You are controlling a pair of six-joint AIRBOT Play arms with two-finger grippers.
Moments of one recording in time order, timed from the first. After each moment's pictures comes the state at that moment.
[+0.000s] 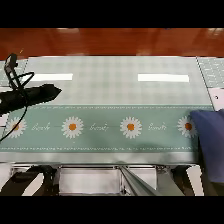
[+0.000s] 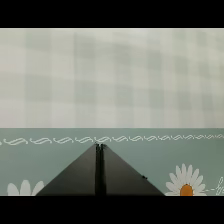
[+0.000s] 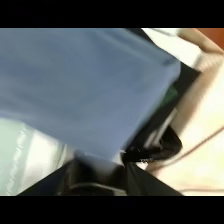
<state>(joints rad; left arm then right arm) 0.00 -0.82 0.76 0.95 -0.84 -1.44 -1.17 -0.78 1.11 -1.70 1.85 1.65</state>
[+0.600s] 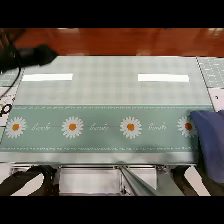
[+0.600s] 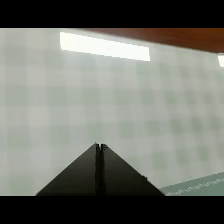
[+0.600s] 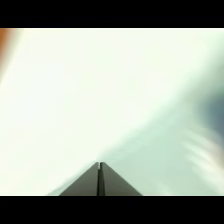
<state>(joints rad) -0.05 -1.12 1.28 0.95 -0.86 -1.40 -0.67 -0.91 1.19 -0.87 1.38 1.63</state>
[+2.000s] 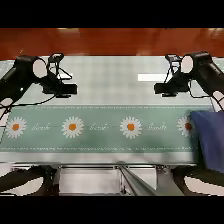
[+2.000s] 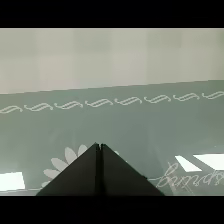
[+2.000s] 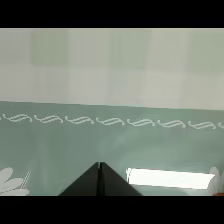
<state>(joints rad) -0.27 -1.33 1.23 1.53 -1.24 -1.79 0.21 -1.41 1.31 -1.61 1.33 1.78</state>
